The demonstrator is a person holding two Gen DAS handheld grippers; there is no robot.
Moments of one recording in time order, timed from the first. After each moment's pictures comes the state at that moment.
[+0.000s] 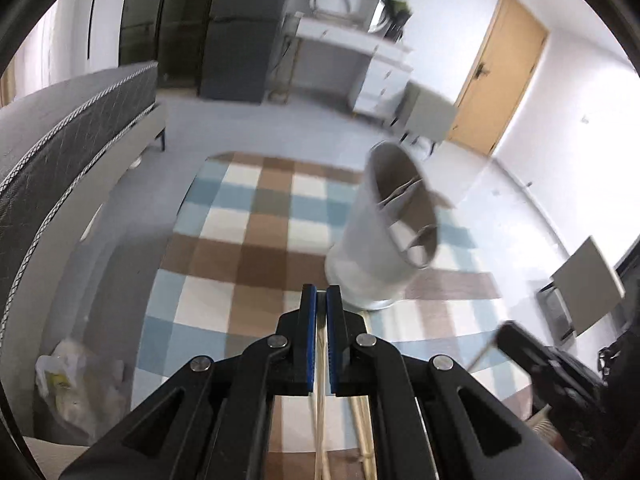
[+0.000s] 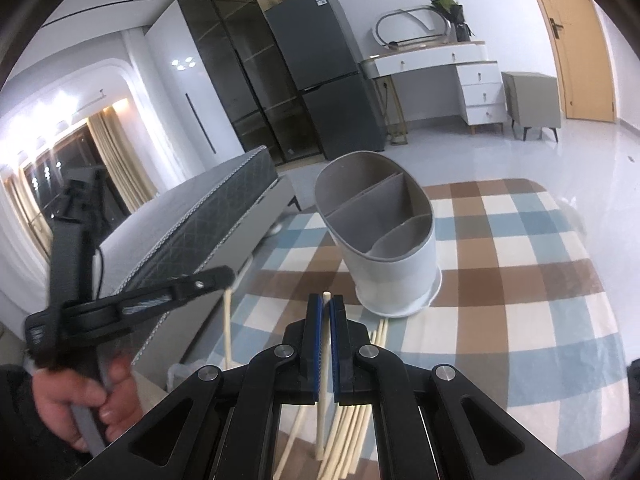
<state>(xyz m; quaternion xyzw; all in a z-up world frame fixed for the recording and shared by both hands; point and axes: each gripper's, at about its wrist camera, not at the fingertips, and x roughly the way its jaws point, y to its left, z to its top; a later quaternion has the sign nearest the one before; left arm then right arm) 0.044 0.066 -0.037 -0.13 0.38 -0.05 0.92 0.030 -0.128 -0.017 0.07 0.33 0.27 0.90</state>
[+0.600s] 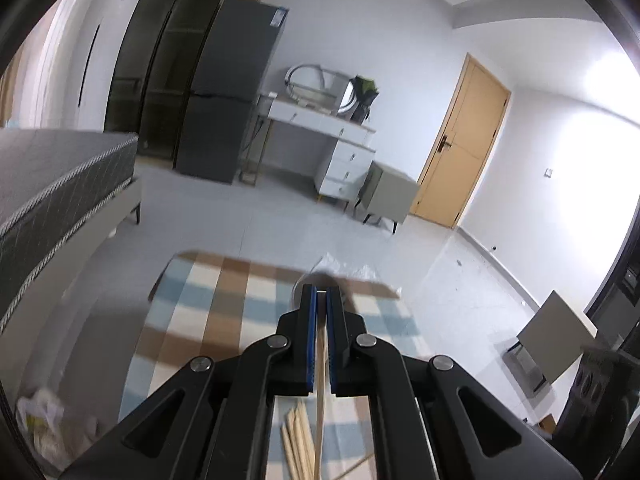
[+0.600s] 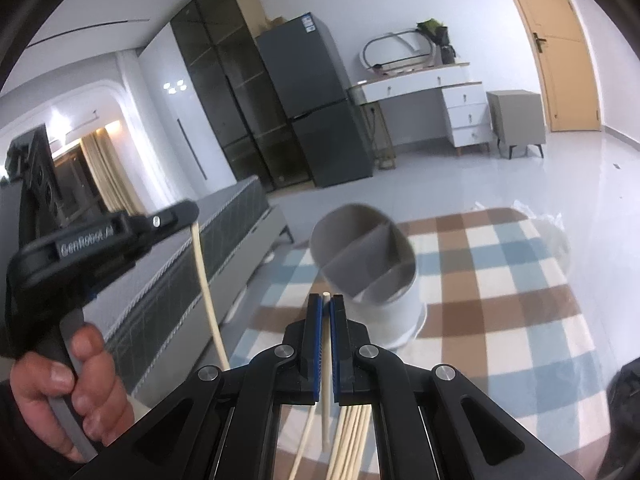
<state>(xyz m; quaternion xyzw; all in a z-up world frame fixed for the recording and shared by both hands) 0.062 0.049 0.046 -0.16 0.23 -0.09 0.95 0.031 -0.145 0.027 0.10 0.29 0.24 0.92</state>
